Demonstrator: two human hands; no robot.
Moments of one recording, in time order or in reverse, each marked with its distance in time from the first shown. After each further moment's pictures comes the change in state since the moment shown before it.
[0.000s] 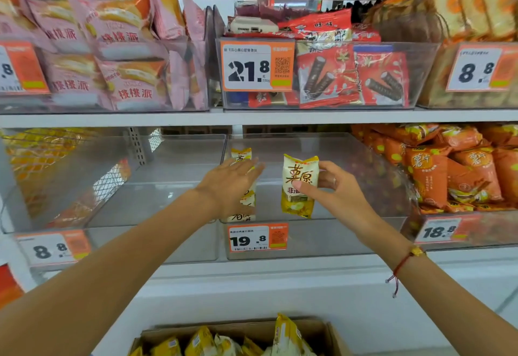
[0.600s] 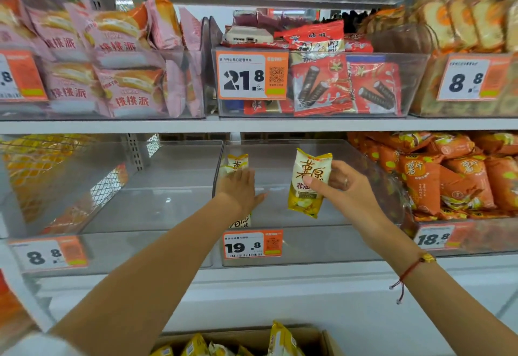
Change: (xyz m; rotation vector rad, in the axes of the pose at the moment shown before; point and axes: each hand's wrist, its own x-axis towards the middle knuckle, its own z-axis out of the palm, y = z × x) left_hand 0.046 0.018 0.023 0.058 -0.178 -0.259; right_hand 0.001 -0.005 -0.020 0.112 0.080 -0.011
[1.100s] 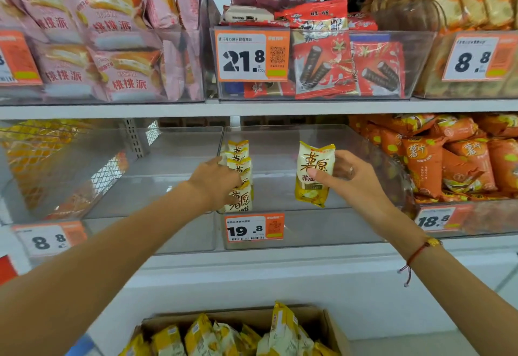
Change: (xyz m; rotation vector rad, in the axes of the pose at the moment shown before) left_hand -0.049 -0.035 -0.011 0.112 0.090 0.168; right_hand -0.005 0.009 -0.007 -0.095 -0.024 -0.011
